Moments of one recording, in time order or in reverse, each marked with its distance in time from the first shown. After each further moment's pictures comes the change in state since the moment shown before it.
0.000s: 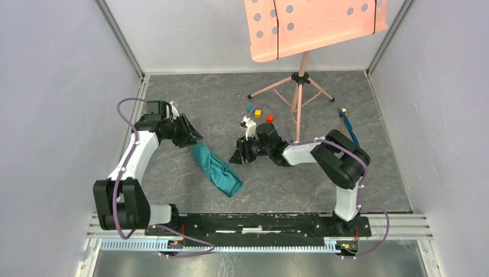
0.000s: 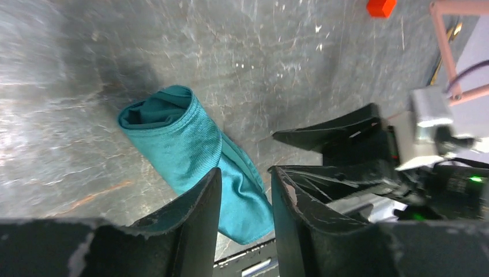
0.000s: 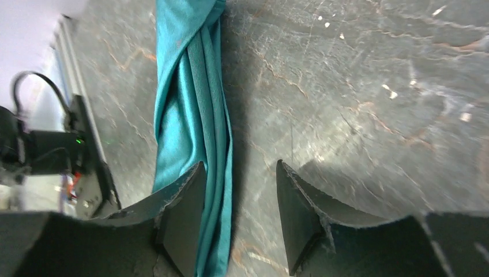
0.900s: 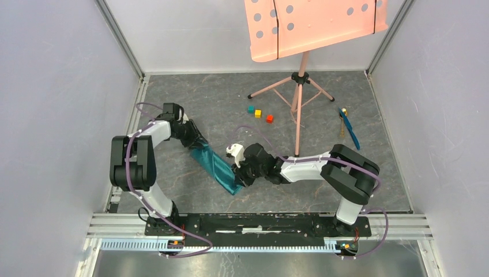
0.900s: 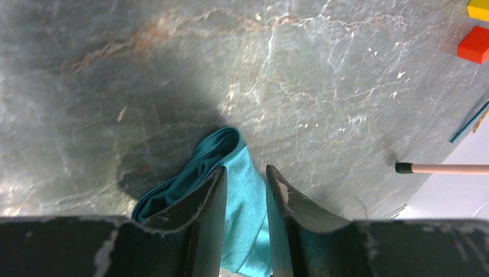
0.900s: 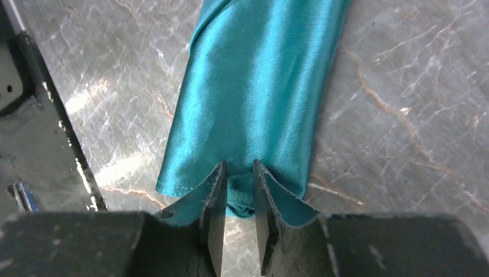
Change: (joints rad) left arm -0.020 0.393 -0.058 0.245 0.018 -0.054; right arm 0.253 -0.212 -0.057 -0.378 0.265 -0.416
